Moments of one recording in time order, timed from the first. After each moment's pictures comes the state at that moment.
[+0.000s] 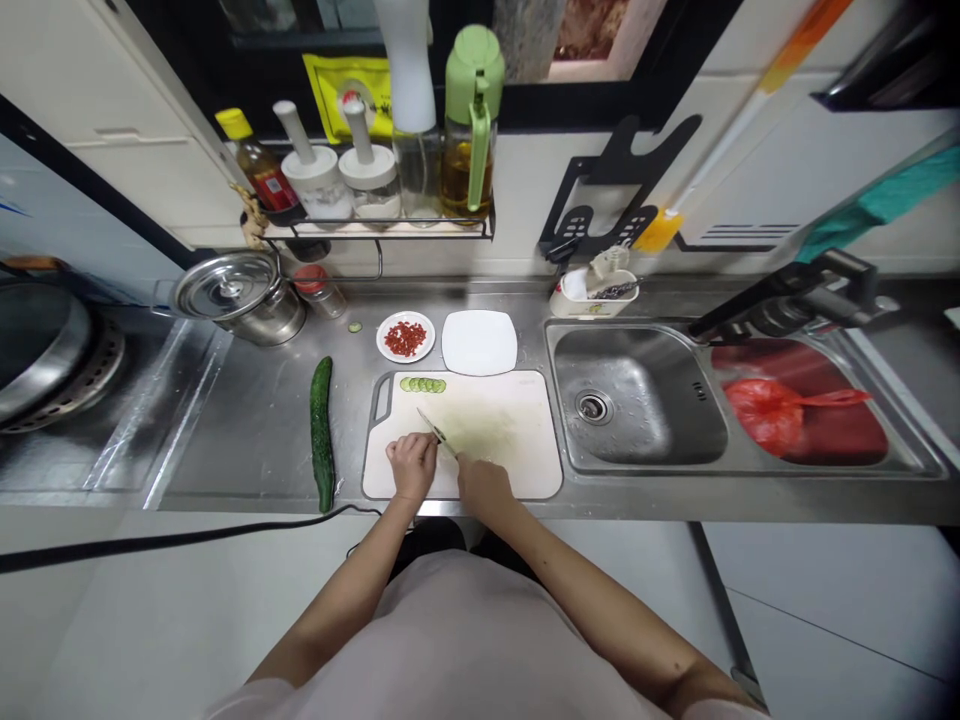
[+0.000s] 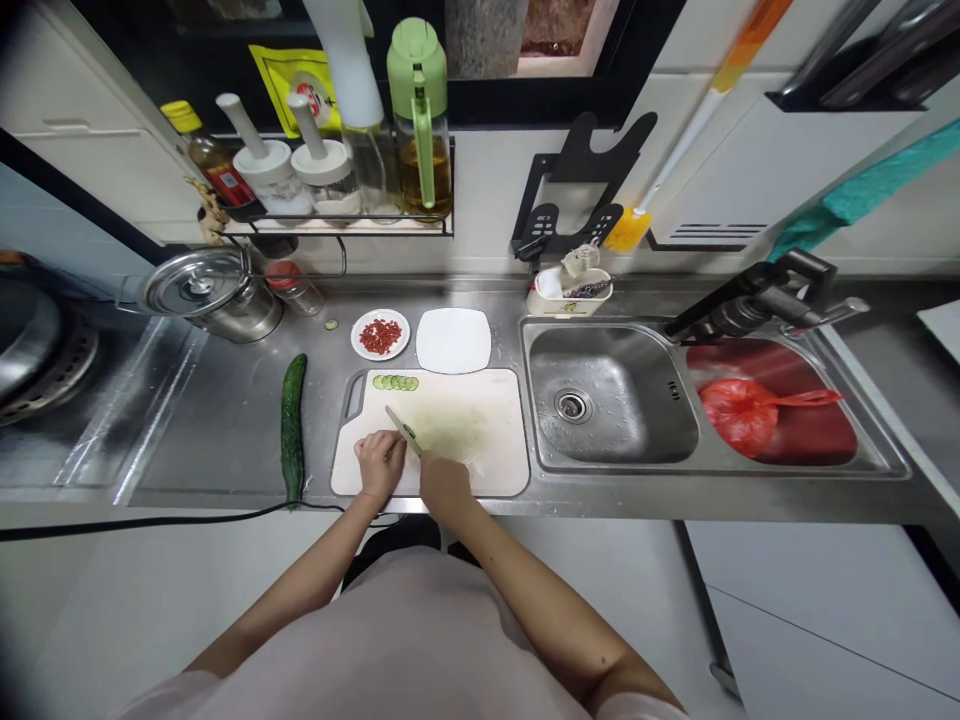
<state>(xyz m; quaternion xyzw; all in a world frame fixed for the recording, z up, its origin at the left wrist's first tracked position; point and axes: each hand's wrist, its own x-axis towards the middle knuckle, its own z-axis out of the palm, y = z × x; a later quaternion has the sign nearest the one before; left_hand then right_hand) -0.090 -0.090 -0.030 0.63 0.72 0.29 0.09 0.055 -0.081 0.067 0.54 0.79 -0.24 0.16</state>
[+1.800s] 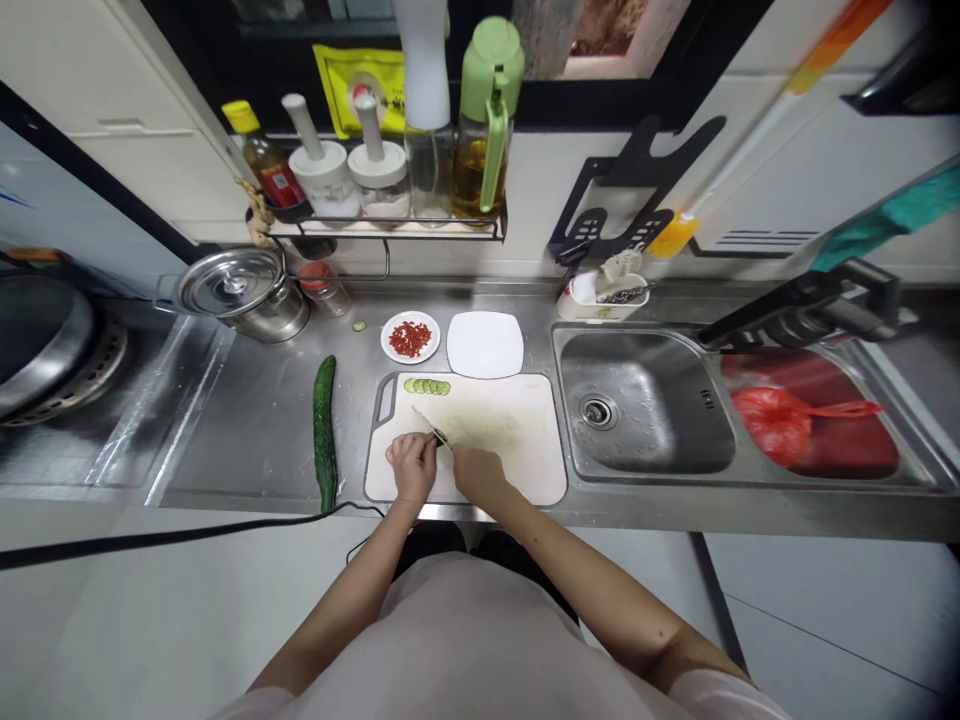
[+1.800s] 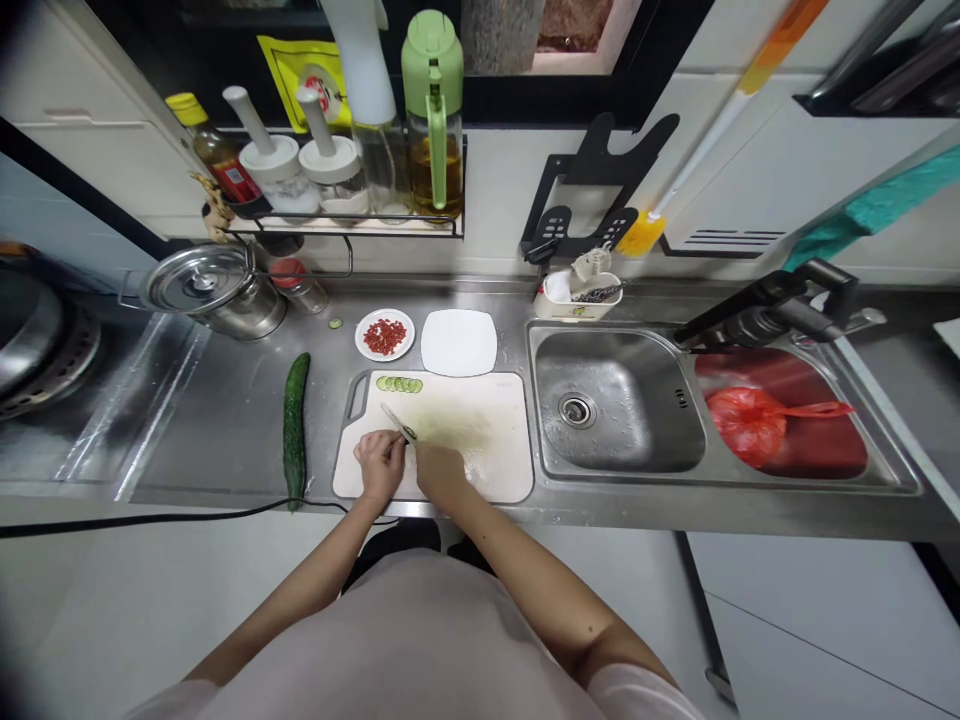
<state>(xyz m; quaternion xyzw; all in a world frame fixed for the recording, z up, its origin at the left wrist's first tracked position) -0.091 -0.089 -0.031 0.58 0.75 0.30 0.10 0.041 -0.053 0.066 0.51 0.80 -0.25 0.15</state>
